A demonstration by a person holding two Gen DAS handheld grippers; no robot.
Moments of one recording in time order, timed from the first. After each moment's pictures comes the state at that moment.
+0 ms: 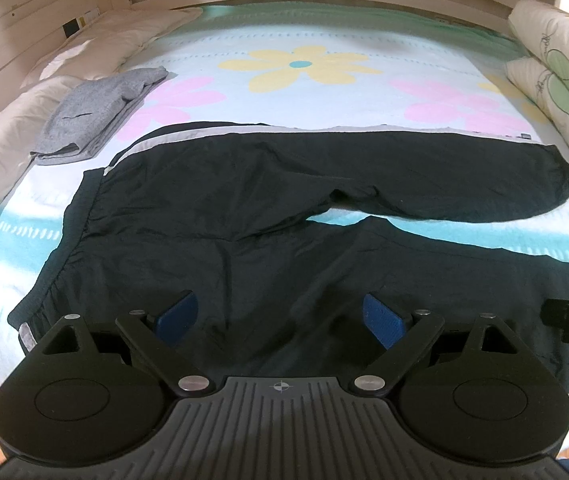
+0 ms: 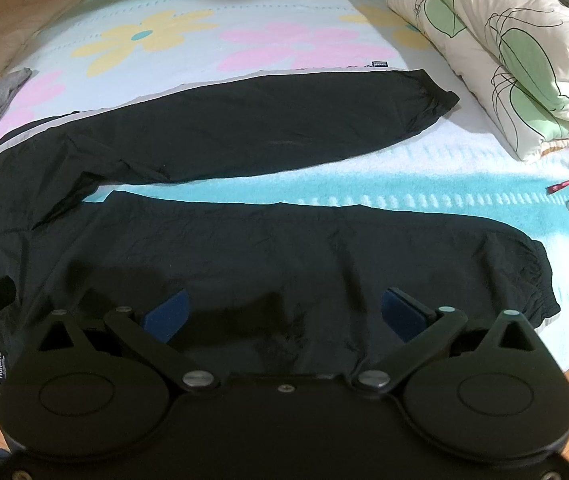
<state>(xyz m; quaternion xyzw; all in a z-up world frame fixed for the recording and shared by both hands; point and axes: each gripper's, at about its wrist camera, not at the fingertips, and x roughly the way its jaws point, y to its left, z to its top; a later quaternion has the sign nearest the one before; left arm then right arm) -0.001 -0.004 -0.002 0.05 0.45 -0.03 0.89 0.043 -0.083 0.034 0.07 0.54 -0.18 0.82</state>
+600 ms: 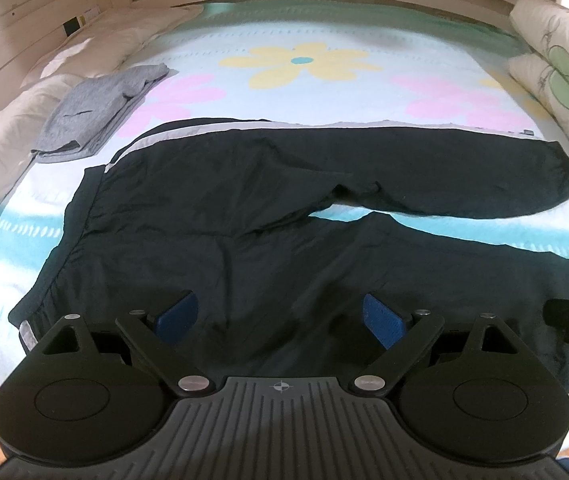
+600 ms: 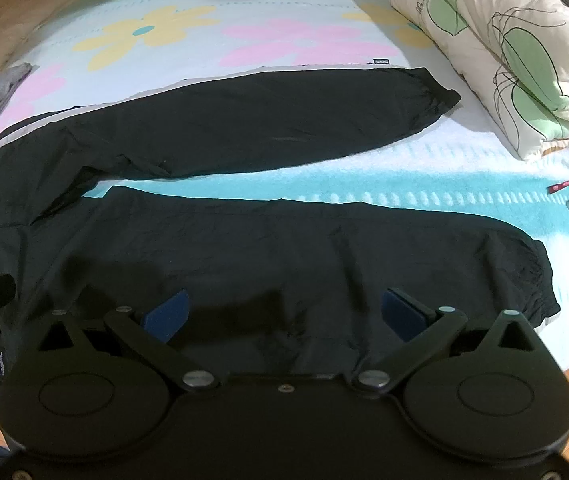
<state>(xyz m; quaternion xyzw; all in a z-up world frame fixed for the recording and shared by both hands) -0.001 -0.003 -0.008 0.04 0.45 -0.03 0.89 0.045 -0.081 0.032 0.07 0.54 -0.18 0.82</state>
